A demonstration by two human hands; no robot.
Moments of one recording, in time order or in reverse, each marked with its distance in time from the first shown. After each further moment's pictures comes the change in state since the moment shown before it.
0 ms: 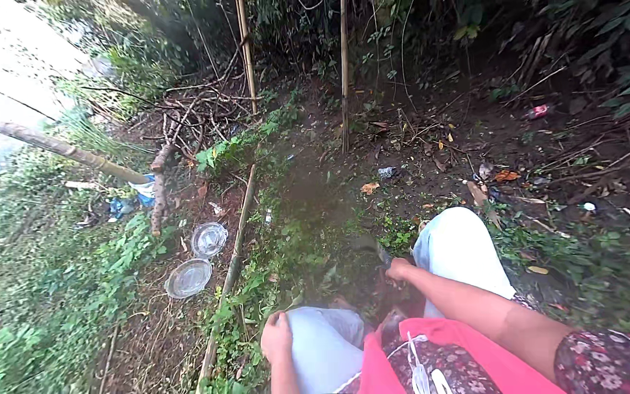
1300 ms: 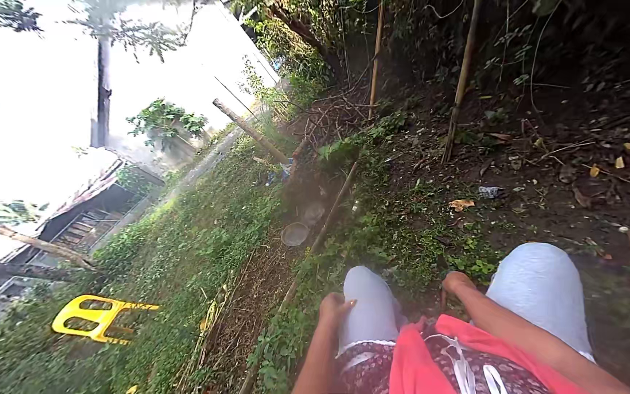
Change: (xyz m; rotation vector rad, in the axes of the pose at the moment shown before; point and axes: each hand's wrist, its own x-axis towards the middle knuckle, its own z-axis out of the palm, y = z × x) left_hand -0.121 0.021 -0.045 -0.054 -0.170 -0.008; right_hand -0.024 0.005 -0.010 -0.331 0.085 -0.157
